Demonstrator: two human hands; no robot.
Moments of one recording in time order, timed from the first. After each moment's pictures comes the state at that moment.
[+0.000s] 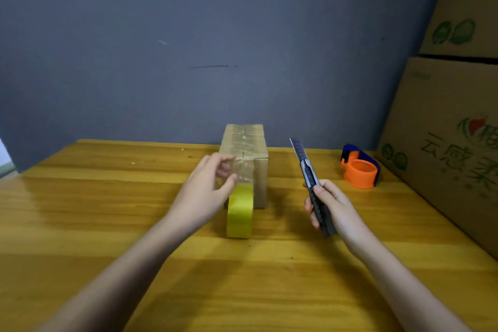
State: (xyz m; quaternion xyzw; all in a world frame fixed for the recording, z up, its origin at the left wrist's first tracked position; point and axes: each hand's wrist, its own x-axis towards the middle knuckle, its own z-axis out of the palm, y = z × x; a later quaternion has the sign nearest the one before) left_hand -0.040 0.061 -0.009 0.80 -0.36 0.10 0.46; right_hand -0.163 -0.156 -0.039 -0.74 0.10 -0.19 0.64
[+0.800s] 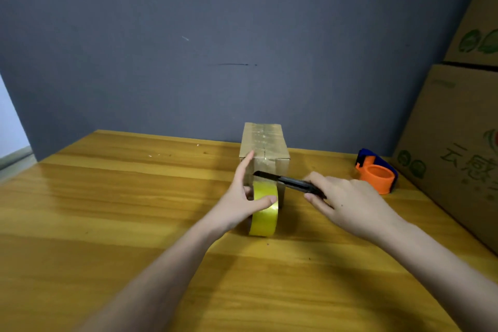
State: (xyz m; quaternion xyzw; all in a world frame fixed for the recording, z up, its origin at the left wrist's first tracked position) left_hand -0.031 0.048 -0.048 0.67 -0.36 -0.16 0.63; right_hand -0.164 -0.123 0.016 -0.98 0.00 -0.16 -0.09
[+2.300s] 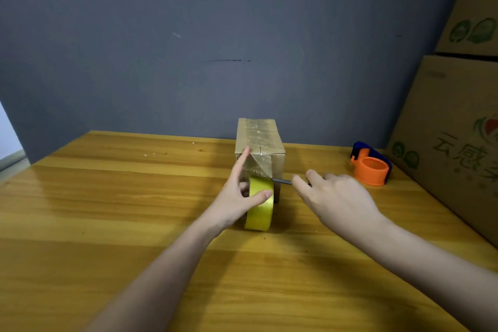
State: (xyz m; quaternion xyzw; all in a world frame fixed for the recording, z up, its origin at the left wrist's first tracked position) left_hand -0.029 0.046 -0.056 0.66 -0.37 -0.16 0.64; right_hand -0.159 -0.117 -0.005 -0.91 -0.02 -0.27 -0.32
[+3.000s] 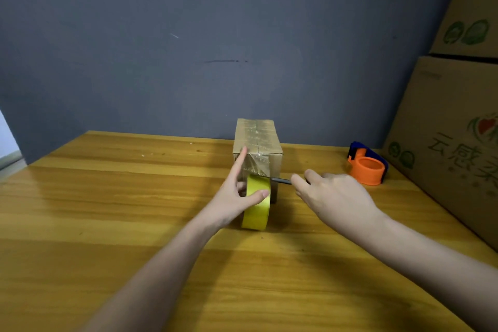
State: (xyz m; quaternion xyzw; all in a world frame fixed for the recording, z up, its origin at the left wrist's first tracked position) left_hand -0.029 0.047 -0.053 0.66 -0.38 -0.17 0.63; right_hand -0.158 -0.122 -0.005 -0.92 -0.01 -0.24 -0.30
